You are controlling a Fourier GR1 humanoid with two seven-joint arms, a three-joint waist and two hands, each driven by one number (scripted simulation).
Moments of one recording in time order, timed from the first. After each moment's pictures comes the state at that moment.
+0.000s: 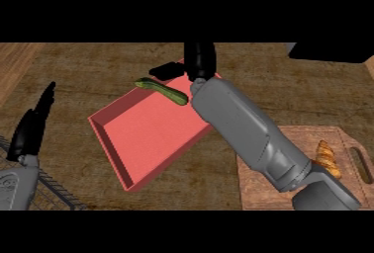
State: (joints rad) left arm -0.23 0.30 0.22 -1.28 -0.34 0.02 0.05; right arm -1.20 0.00 0.46 -0.60 0.07 -0.73 0.19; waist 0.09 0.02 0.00
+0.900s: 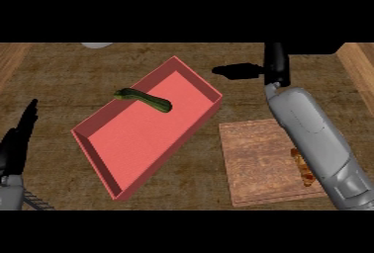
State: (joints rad) left arm -0.12 0.31 0.28 -1.31 -0.31 0.03 0.02; right arm -0.86 -0.26 0.26 -0.92 -0.06 -0.54 0.00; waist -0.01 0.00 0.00
